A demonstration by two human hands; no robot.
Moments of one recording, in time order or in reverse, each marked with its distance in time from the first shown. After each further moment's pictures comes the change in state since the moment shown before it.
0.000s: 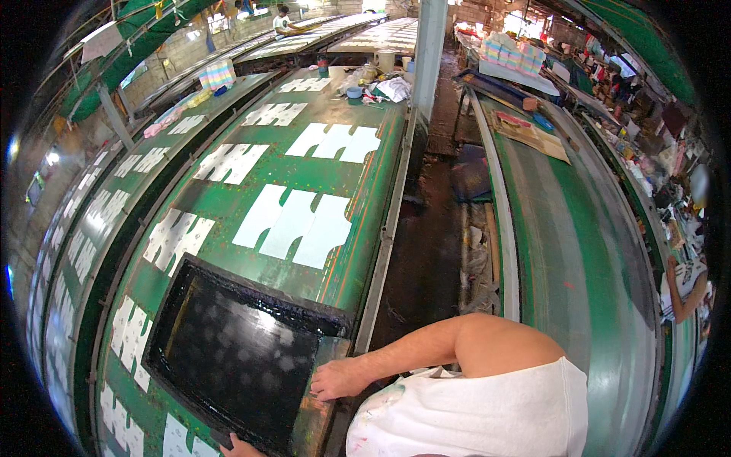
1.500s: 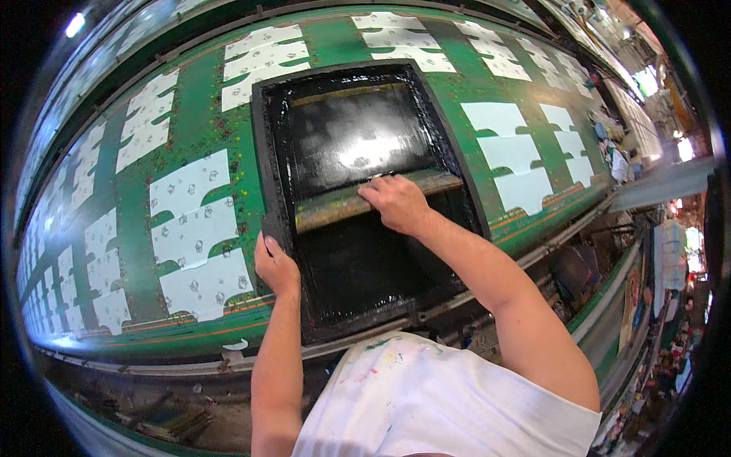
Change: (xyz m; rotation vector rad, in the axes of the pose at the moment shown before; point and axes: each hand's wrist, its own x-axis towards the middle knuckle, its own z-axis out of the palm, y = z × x) left_hand 0.001 -0.028 0.021 -0.119 0.082 -0.036; right_hand 0.229 0.109 -0.006 -0.217 0.071 0.155
